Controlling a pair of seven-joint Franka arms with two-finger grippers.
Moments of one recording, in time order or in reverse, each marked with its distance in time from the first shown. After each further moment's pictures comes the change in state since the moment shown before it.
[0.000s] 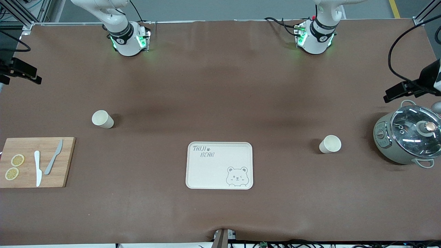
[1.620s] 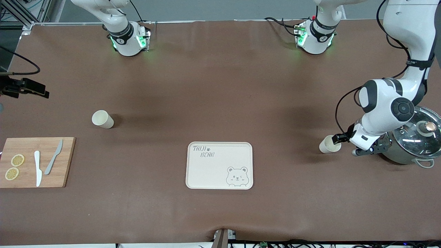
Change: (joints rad) left arm 0.005 0.291 -0.014 -0.507 0.000 0.868 0.000; right arm -0.005 0.117 -0.003 0.002 -0.028 0.031 0.000
